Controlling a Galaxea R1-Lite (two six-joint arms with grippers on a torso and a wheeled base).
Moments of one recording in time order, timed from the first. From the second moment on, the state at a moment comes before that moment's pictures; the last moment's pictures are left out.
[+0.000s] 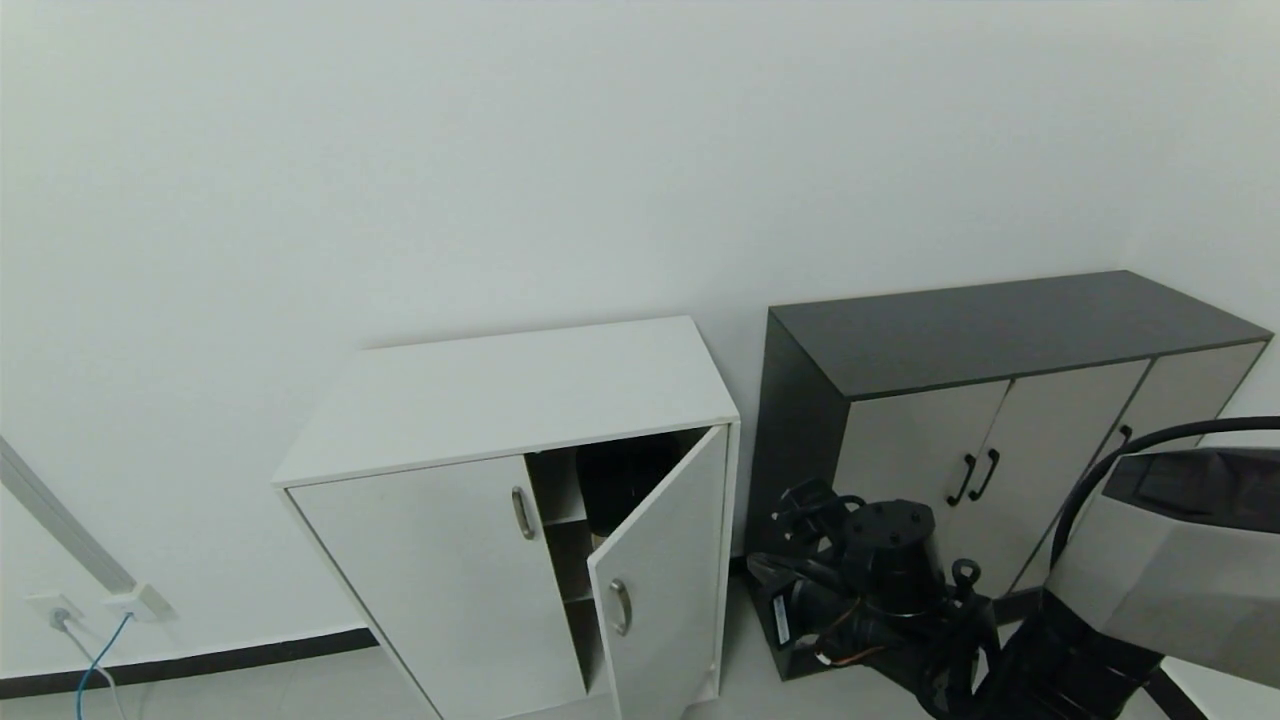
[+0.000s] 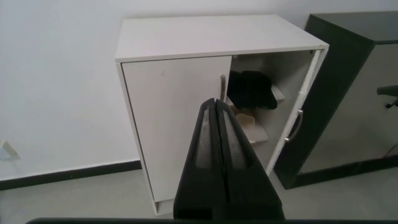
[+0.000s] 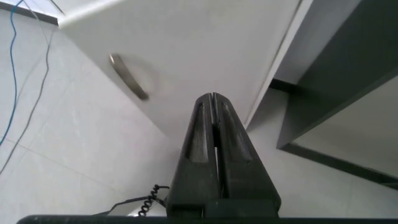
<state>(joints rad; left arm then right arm) 0.00 0.00 0.00 0.00 0.04 -0.02 0.73 2.15 -0.63 -1.15 -0.10 0.11</state>
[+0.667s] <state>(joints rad) 0.00 0.00 0.00 0.00 0.04 -0.02 0.73 2.14 -0.57 -1.19 -0.07 0.07</state>
